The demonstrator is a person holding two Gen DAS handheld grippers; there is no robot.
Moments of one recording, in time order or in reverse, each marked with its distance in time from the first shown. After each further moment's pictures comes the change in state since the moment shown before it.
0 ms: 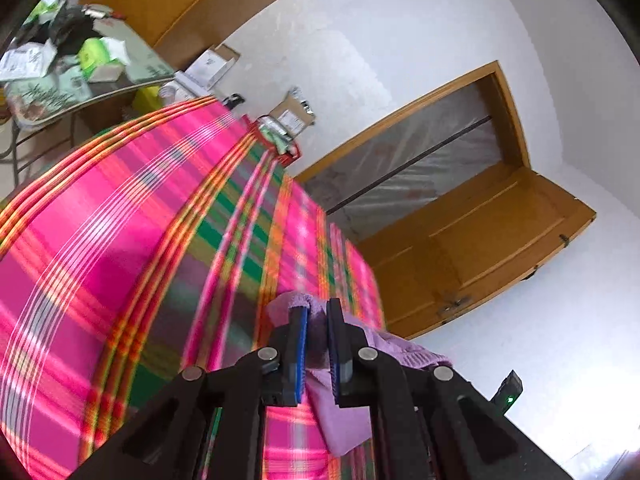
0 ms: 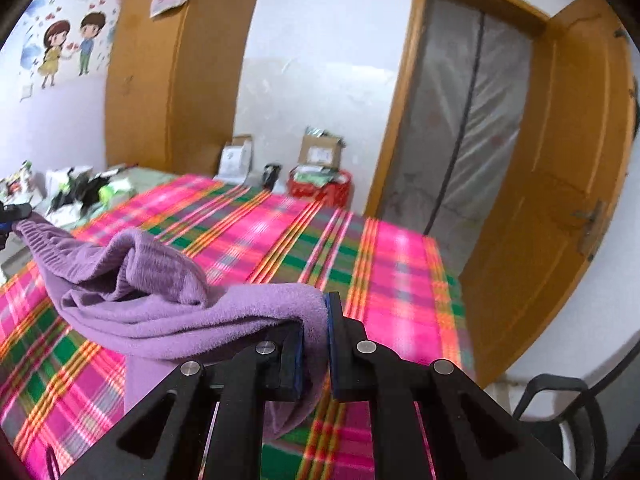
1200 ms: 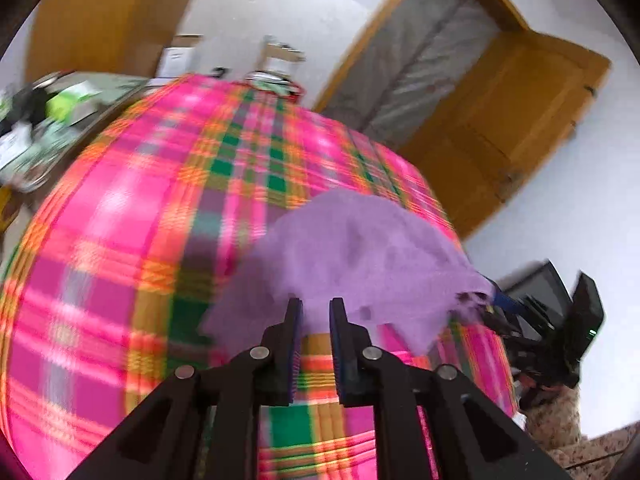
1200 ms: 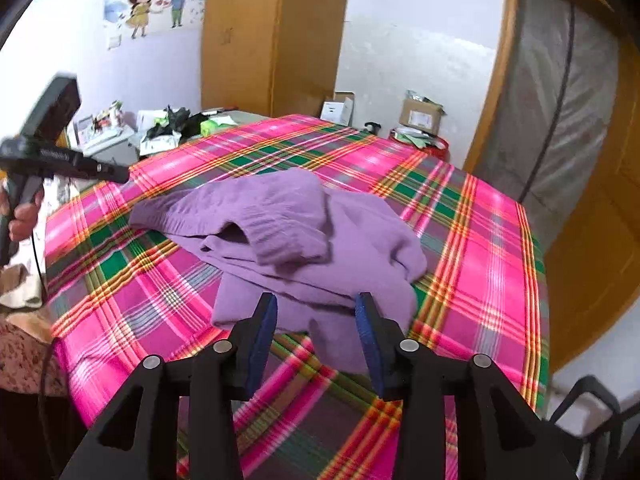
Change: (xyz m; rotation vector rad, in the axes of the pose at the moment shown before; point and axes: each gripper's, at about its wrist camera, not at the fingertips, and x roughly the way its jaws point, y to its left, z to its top) left arm 0.033 -0.051 -0.070 0.422 0.261 0.195; right arm -0.038 0.043 -0.071 -0.182 0.098 0.281
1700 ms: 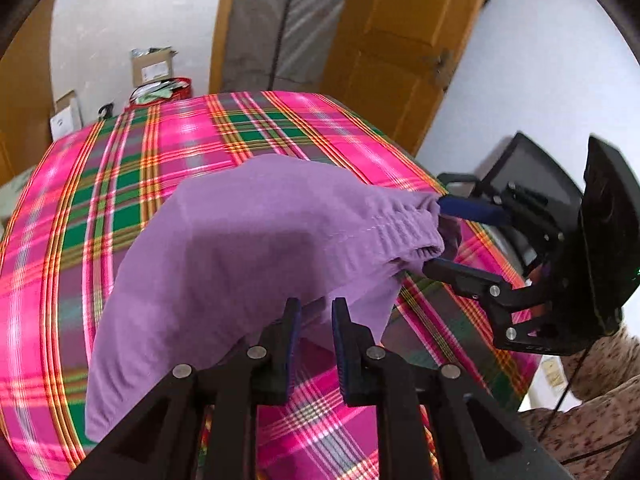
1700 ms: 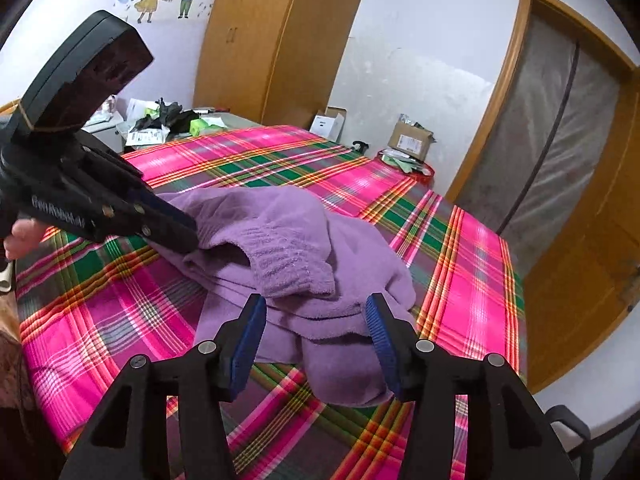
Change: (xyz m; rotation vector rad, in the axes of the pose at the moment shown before) left arm 0.091 -0.109 0.001 0.448 0.164 -0.005; right arm 0.013 0.014 0.013 -0.073 -0.046 -0.078
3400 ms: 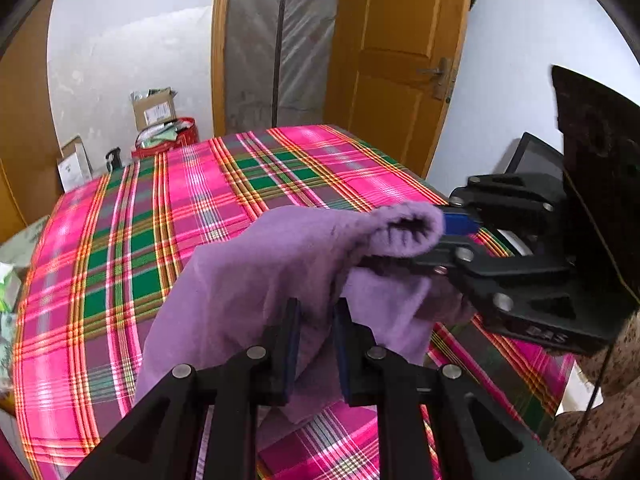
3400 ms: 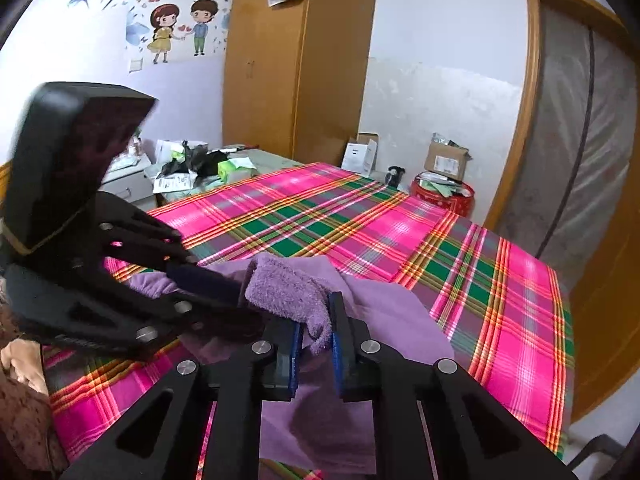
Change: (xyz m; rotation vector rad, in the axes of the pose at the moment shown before) left arm 0.002 0.007 0.034 0.058 -0.092 0.069; right arm 0.036 -0.007 0.065 0.059 -0.105 0.172
